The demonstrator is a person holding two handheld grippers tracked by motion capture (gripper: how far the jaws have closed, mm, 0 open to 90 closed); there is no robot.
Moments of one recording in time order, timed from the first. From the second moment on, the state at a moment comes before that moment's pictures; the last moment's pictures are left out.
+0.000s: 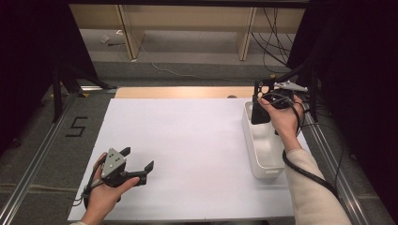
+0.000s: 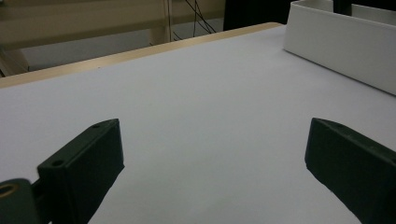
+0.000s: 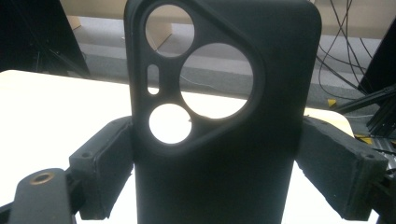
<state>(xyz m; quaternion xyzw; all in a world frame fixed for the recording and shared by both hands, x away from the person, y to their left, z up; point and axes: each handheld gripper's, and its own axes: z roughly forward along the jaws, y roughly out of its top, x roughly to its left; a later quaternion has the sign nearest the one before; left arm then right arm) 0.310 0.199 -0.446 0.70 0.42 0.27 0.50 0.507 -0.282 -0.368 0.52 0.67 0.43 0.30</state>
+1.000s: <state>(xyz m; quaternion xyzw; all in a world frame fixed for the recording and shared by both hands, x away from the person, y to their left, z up) 0.311 0.198 -0.446 0.70 0.42 0.27 0.50 0.517 -0.280 -0.368 0.53 0.67 0.42 0.30</state>
